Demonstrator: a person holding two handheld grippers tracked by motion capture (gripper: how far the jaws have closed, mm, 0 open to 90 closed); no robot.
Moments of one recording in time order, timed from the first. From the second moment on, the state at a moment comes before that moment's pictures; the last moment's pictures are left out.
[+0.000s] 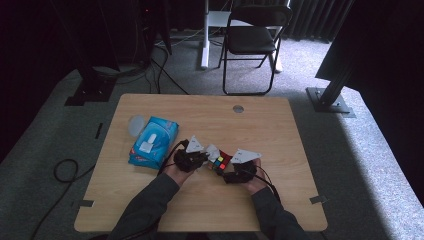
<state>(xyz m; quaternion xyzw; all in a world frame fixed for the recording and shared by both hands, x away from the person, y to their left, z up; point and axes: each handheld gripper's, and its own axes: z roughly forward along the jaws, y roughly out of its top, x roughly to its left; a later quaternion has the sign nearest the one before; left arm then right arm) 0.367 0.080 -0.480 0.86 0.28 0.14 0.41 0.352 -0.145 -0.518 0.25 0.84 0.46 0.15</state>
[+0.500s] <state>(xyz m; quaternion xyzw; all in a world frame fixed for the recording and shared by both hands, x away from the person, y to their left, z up) 0.369 0.080 -0.478 0.85 0.29 0.14 0.41 0.347 -0.137 -0.518 0.22 0.85 0.46 0.14</state>
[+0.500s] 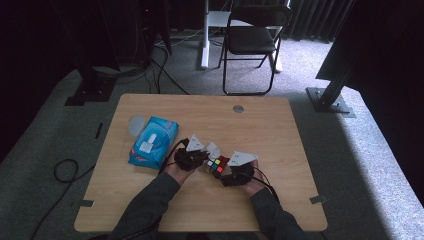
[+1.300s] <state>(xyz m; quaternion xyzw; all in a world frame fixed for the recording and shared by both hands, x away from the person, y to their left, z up) 0.359 0.080 -0.484 0.86 0.28 0.13 0.41 0.351 -0.149 -0.513 0.25 0.83 0.47 0.16</state>
